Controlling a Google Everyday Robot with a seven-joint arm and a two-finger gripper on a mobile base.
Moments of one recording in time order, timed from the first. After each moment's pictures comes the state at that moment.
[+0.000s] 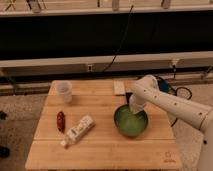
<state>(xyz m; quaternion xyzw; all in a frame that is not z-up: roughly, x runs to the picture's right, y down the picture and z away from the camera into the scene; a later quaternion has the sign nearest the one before) 0.188 0.141 0.881 -0.28 -0.10 -0.29 0.91</state>
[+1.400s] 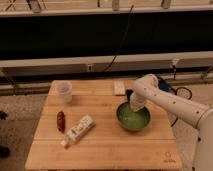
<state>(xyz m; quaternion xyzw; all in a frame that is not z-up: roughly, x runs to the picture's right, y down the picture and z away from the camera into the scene) 0.193 0.132 0.900 -0.26 -0.11 -0.31 0.91</state>
